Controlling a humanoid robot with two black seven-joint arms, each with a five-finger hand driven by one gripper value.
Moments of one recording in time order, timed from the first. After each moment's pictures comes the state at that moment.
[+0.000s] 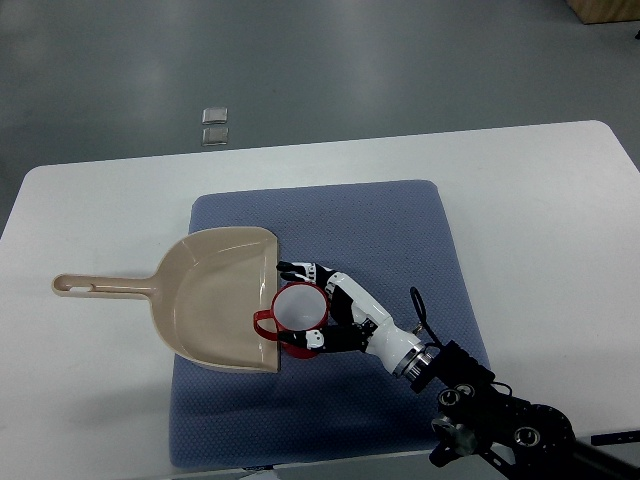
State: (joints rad) left arm -0.03 0.00 -0.06 -0.14 0.08 -0.04 0.09; right arm 0.29 0.00 0.60 1.05 -0.98 0.02 0.61
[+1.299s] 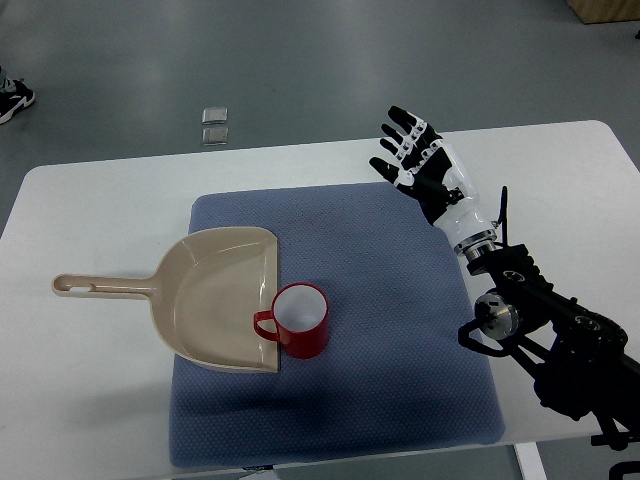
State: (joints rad) left arm -0.03 0.00 -0.06 -0.14 0.08 -0.04 0.09; right arm 0.50 -0.11 0.85 1.02 -0.50 0.02 0.61
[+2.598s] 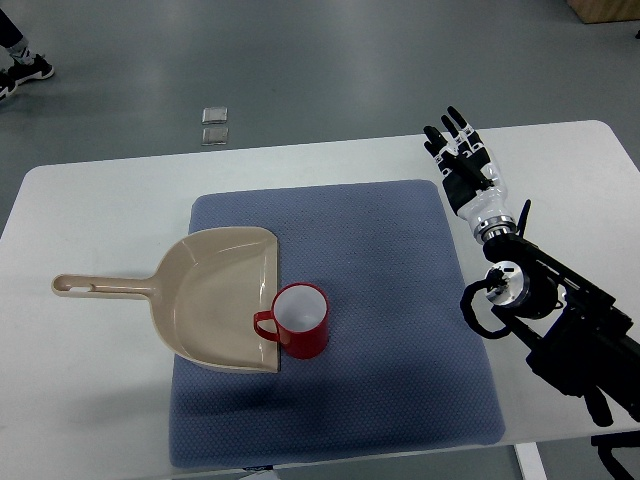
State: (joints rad) left arm -0.03 0.00 -0.06 -0.14 0.08 -0.04 0.09; right arm 0.55 -0.10 0.89 0.89 -0.14 -0.02 0.51
